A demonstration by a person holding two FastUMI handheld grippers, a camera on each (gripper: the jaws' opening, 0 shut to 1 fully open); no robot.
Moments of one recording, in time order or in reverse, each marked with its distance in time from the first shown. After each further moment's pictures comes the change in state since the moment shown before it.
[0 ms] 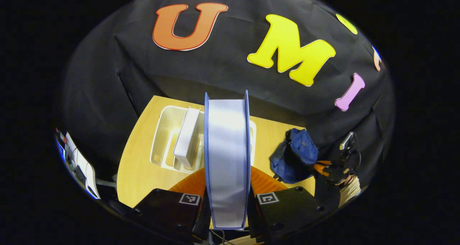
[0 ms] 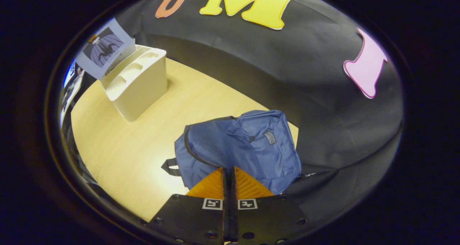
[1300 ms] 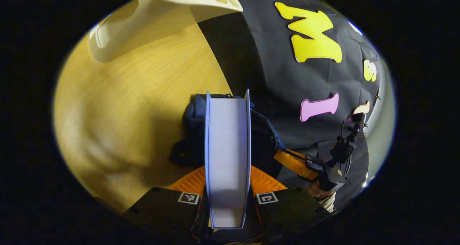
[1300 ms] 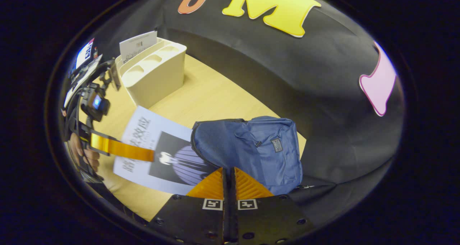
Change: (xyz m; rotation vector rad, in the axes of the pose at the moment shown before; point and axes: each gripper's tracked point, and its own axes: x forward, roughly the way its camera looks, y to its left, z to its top) left arm 0.263 -0.250 -0.247 -0.631 0.072 -0.679; right arm -0.001 0.004 -0.001 -0.152 -0.038 0.094
